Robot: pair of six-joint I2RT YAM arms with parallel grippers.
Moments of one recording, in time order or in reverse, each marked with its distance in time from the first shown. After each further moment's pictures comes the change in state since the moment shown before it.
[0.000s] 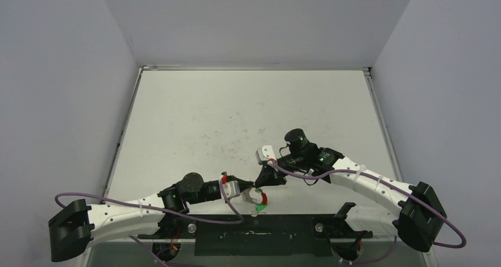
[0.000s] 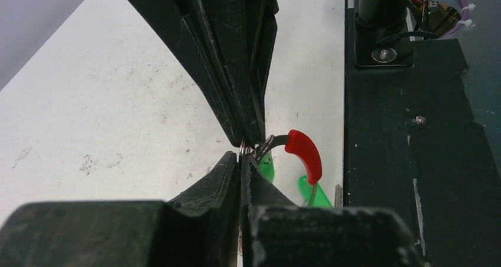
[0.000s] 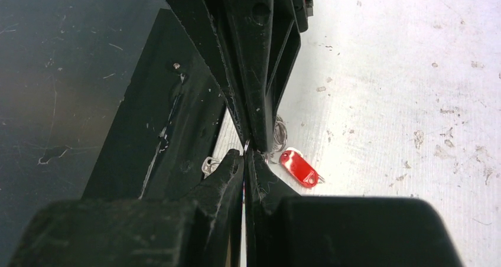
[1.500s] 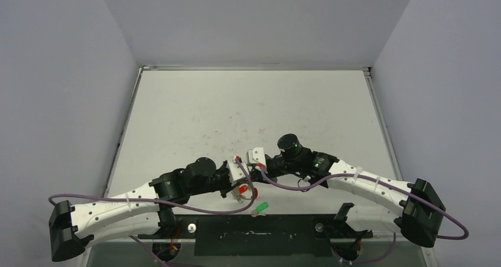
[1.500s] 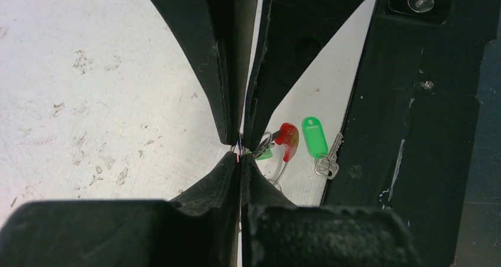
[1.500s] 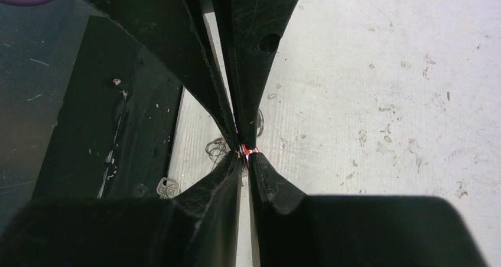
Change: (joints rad) left arm 0.001 0.014 0.378 -0.742 -0.146 -0.113; right arm 0.129 0.006 0.013 0.116 0.303 0.057
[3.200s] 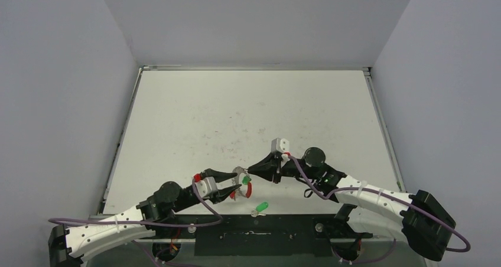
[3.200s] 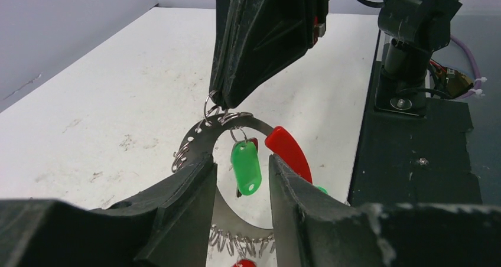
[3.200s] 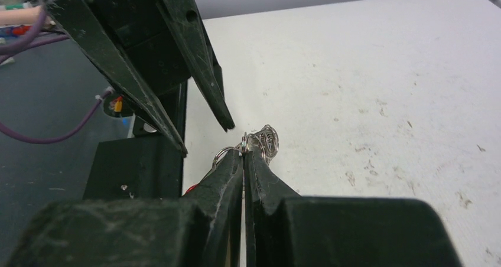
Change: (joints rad) left arm -0.005 -0.465 -0.457 0.526 -0.014 -0.005; right arm -0.077 -0.109 -0.346 0.796 0.019 0.513
